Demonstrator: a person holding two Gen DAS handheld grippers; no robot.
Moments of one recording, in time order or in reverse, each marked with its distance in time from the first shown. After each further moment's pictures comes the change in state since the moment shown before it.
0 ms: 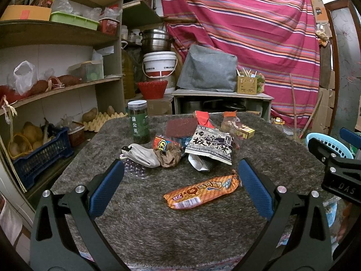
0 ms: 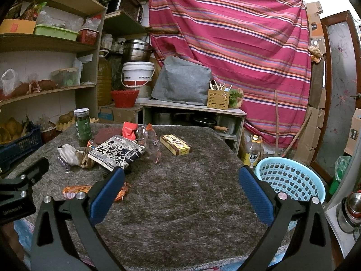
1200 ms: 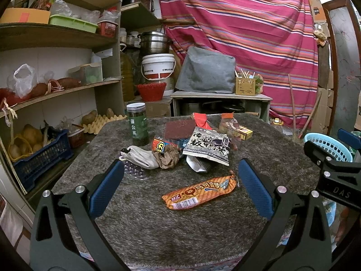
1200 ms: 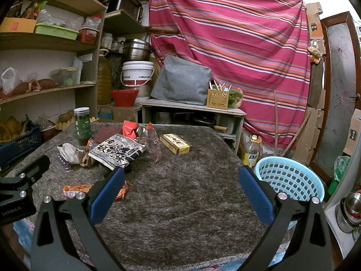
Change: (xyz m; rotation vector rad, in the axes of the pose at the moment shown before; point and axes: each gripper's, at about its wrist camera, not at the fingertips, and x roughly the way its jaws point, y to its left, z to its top) left arm -0.005 -0.006 0.001 0.004 -0.009 -0.004; right arm -0.002 0.001 0.000 -0.004 0.000 -0.001
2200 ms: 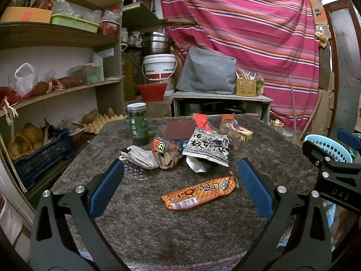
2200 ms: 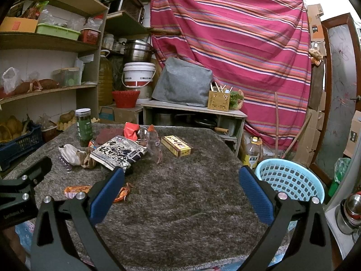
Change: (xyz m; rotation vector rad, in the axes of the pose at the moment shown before) left arm -0.001 0.001 0.000 -0.007 -0.004 0.004; right arm 0.000 0.004 0.002 -0.004 -0.005 0.000
